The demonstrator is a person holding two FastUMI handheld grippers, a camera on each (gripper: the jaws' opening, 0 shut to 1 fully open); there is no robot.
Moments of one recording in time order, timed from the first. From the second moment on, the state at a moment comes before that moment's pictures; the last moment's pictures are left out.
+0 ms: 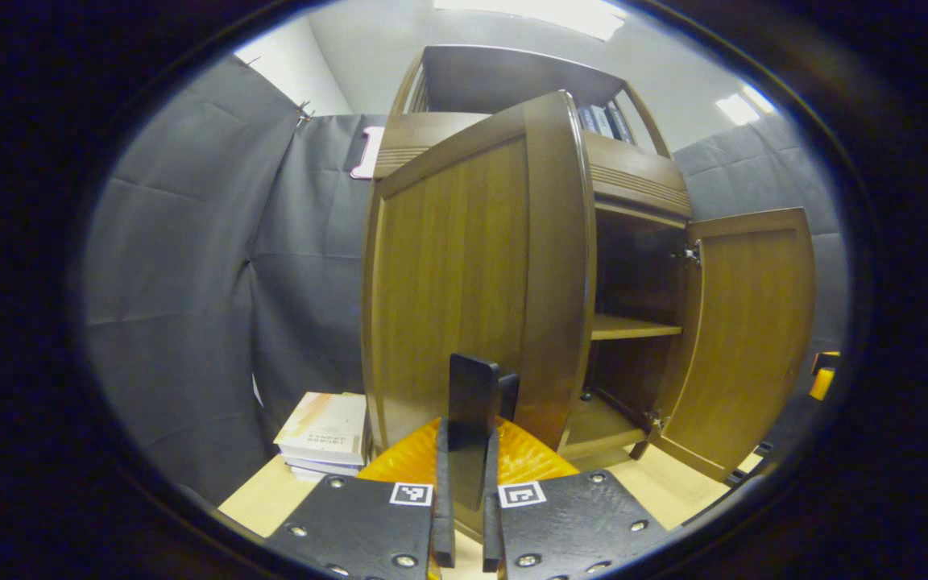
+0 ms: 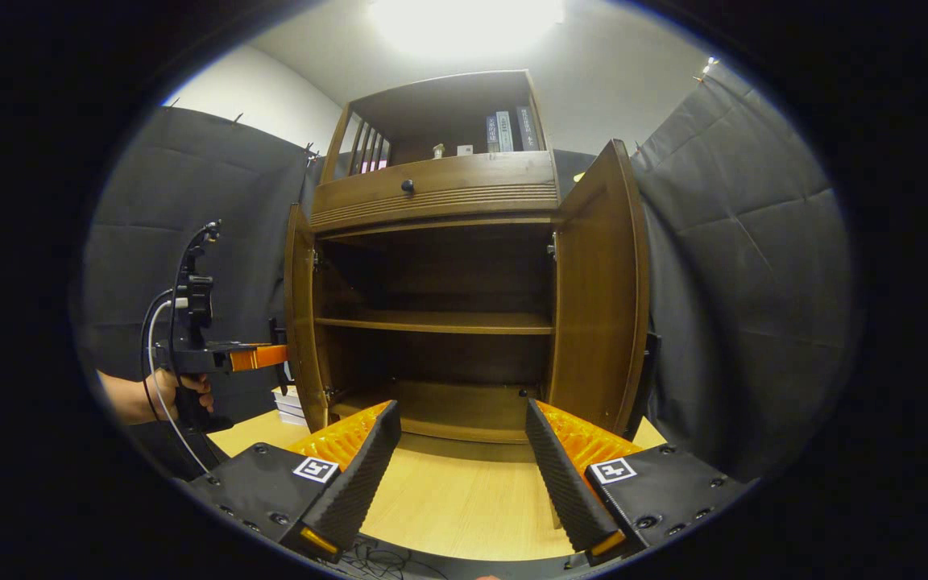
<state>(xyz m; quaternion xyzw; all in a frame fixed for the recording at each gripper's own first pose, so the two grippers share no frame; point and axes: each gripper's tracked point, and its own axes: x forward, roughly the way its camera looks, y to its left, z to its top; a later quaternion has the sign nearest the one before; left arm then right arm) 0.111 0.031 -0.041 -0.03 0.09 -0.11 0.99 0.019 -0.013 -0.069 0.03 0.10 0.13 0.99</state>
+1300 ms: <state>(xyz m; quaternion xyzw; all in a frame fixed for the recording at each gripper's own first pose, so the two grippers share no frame) 0.089 0.134 -0.051 -0.05 0.09 -0.06 0.99 0.029 0.079 -0.071 0.02 0.10 0.18 0.98</state>
